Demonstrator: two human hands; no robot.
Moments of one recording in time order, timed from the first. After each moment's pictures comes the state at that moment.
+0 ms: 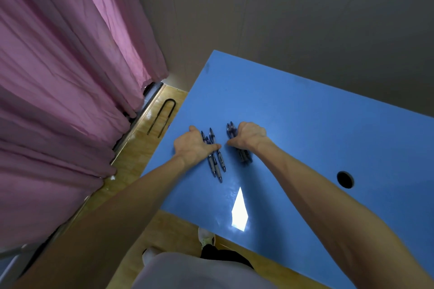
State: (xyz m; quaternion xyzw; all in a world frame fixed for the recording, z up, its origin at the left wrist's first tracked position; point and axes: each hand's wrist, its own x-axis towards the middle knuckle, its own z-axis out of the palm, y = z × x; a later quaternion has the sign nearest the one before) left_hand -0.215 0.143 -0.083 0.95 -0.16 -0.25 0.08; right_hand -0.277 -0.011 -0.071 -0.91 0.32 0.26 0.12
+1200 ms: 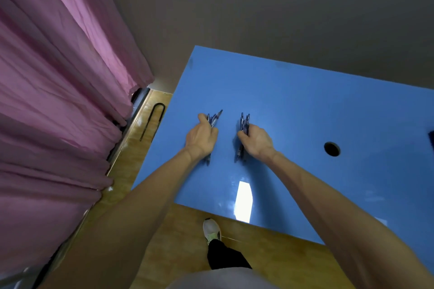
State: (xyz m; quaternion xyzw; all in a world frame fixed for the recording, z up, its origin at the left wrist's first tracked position) left_hand -0.249 0.132 -0.085 0.91 -0.28 -0.22 0.20; right_hand -0.370 0.000 -0.094 -0.84 0.42 0.07 0.35
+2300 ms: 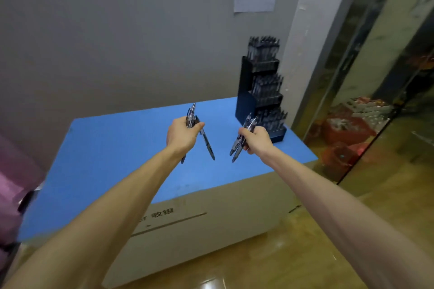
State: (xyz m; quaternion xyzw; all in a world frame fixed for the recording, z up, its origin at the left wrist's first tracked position) left_hand -0.616 0.099 0.105 0.73 -0.43 -0.25 0.47; right_hand -0.831 0.028 0.095 -0.62 0.54 -0.31 0.48
